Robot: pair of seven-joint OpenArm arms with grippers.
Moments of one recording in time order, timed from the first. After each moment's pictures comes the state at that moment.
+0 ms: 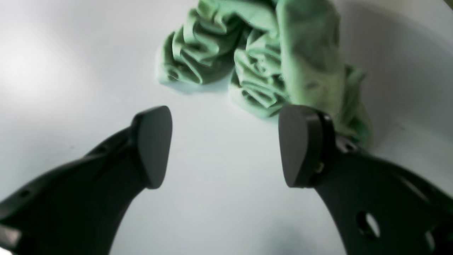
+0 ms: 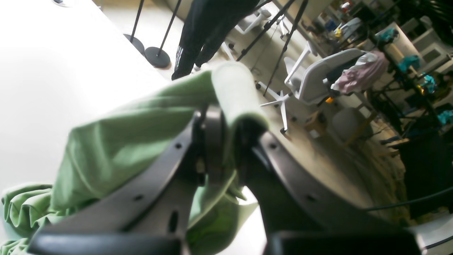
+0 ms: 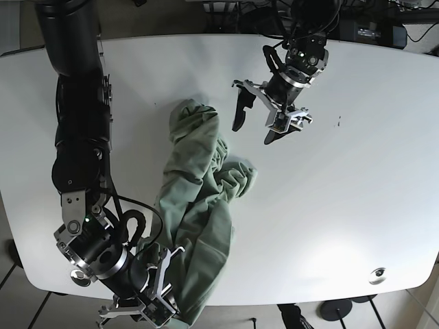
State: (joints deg) left arm 17.5 -2.5 5.7 97.5 -2.8 -16.3 11.1; right arm 43.1 10.6 -8.1 99.0 7.1 34.1 -47.6
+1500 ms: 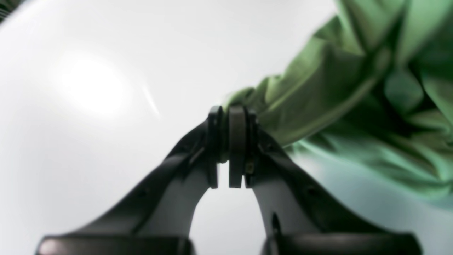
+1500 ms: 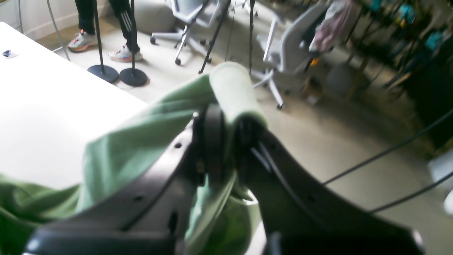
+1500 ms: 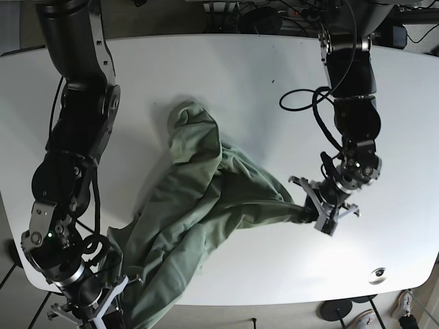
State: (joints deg) left arm -22.6 -10.2 -7.9 74.2 -2.1 -35.0 29.6; right arm 45.8 8.6 8.6 89.6 6.2 33.2 -46.3
